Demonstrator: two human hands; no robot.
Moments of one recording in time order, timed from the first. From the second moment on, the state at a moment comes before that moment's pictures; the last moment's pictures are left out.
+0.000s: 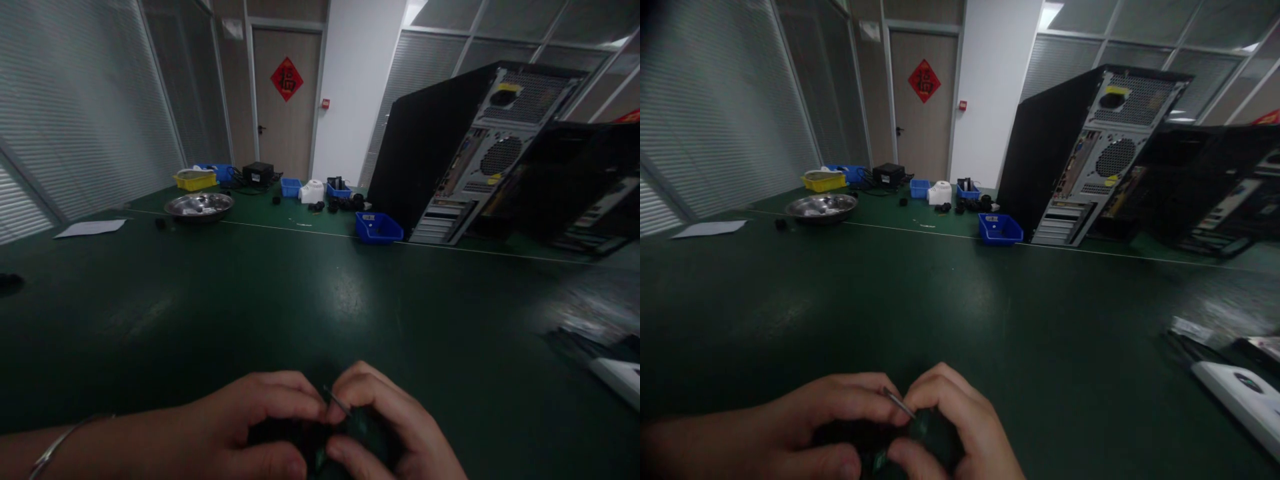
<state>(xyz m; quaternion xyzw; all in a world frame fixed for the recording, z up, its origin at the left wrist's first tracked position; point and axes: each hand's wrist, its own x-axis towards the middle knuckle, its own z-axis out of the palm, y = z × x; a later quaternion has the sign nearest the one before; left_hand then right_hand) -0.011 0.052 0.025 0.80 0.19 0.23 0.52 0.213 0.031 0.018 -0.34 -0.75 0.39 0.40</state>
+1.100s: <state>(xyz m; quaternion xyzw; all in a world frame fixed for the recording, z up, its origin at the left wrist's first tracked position) -0.046 0.128 0.024 0.56 0.53 0.44 0.46 0.221 0.031 0.012 -0.41 -0.76 0.33 0.39</state>
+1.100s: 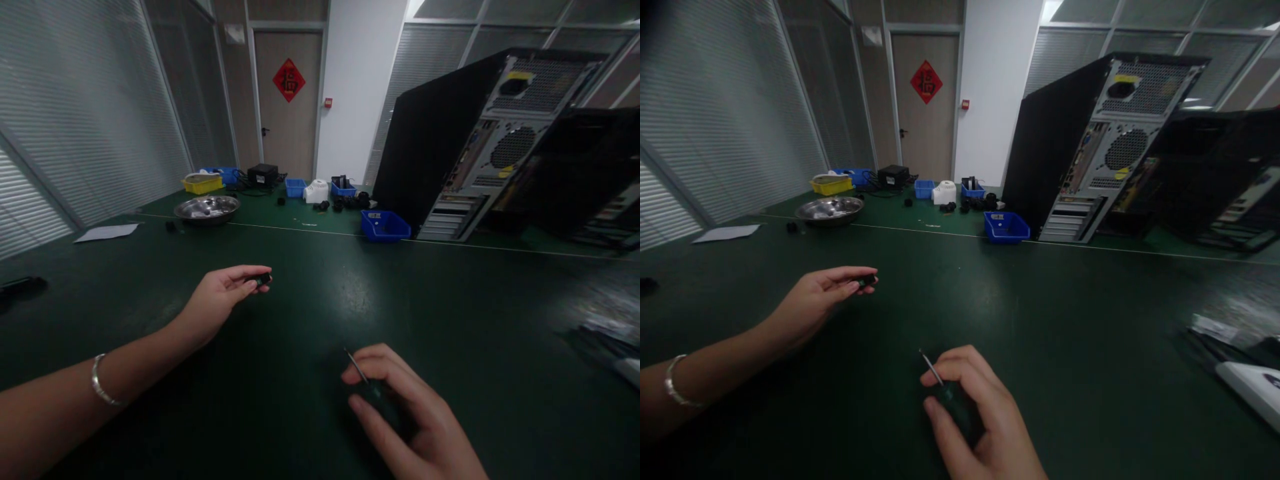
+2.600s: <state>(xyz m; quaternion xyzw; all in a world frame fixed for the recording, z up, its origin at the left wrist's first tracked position) -0.011 0.064 0.025 0.80 0.35 0.26 0.42 0.221 0.034 0.008 -0.34 -0.84 0.32 0.28</state>
